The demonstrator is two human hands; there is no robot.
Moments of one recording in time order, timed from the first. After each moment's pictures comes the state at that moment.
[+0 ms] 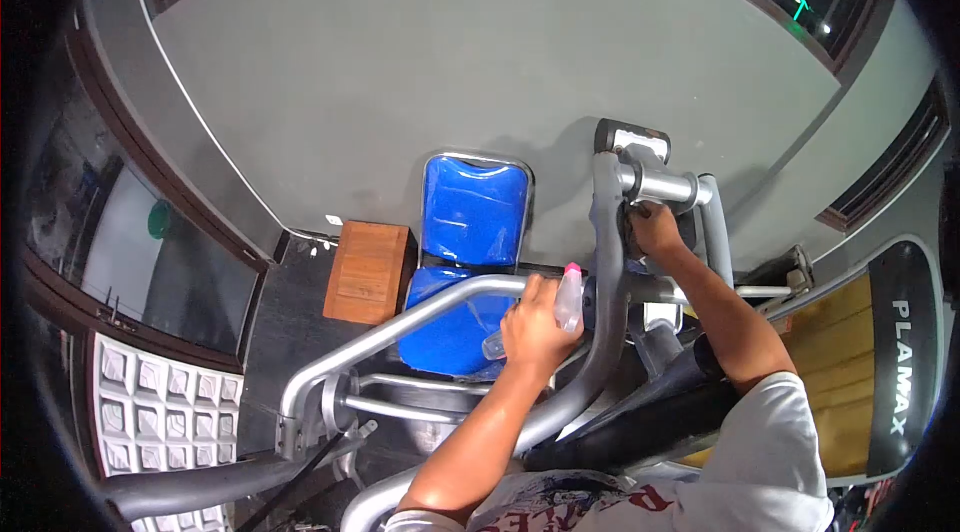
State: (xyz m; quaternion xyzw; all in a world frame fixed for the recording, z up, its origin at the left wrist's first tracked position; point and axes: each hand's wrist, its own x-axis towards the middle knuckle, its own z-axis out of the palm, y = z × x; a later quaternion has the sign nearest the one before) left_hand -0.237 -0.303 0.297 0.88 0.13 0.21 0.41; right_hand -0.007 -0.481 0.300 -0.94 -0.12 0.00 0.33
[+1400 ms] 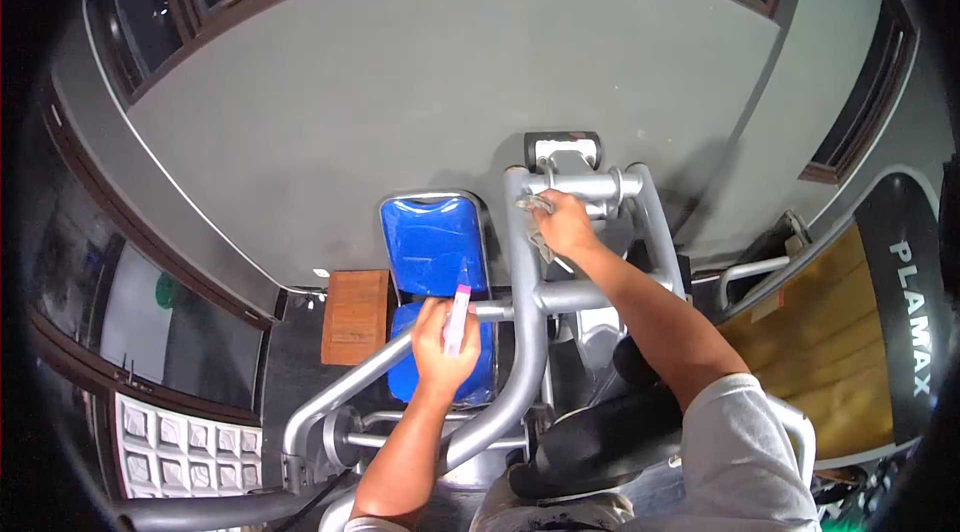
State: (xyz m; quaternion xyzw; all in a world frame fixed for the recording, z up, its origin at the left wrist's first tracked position) left_hand -0.229 -0.317 0.307 0.80 0.02 0.41 0.45; right_hand -0.013 -0.476 0.326 -0.89 -0.14 -0.02 0.43
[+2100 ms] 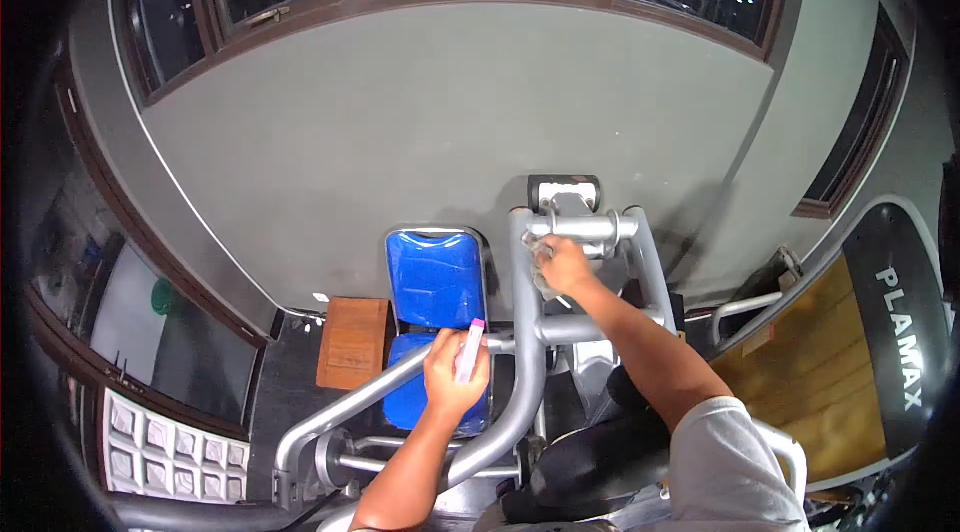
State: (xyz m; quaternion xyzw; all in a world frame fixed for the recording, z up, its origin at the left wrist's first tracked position) left_hand -0.231 -0.319 0.305 0.79 -0.01 0.42 0.45; right_hand 0.006 -0.487 0.308 -0.90 -0.19 -0.01 0.40
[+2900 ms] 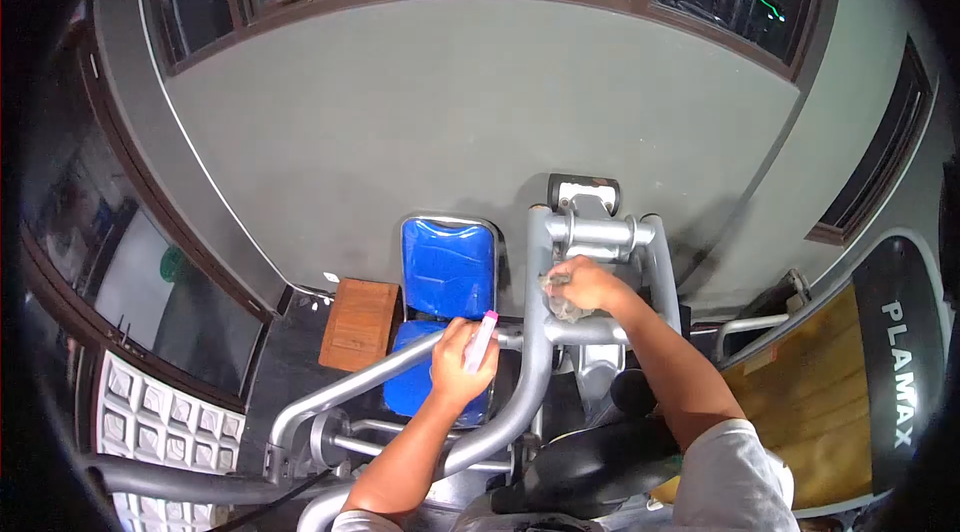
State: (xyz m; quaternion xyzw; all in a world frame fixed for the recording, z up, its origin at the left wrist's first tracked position) left_hand -0.230 -0.317 0.301 0.82 0.01 0.38 0.42; right_hand -0.027 -0.505 0.348 -0.90 -0.29 0.16 0.28
